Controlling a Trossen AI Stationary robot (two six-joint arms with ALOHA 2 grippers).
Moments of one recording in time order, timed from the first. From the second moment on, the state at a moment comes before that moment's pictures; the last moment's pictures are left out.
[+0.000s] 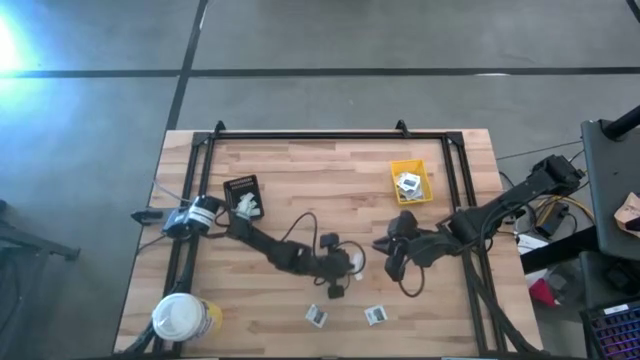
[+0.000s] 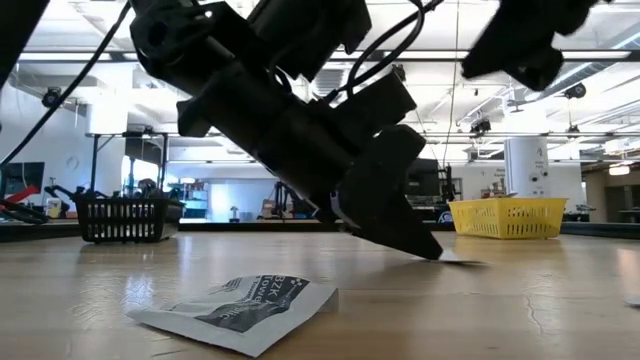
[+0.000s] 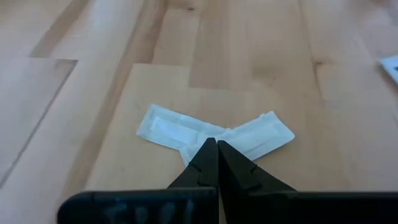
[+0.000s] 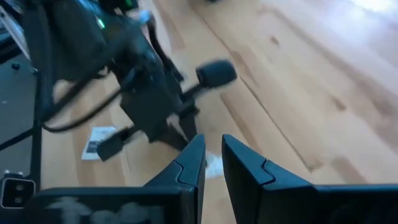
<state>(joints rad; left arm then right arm) -0.29 2.17 1.21 0.29 -0.32 -0.26 0.49 1.21 0.81 -0.36 0.49 0.83</state>
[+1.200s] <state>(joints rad) -0.34 1.92 1.22 -0.12 -0.37 0.11 0.39 1.21 0.92 -0.64 0.40 0.87</state>
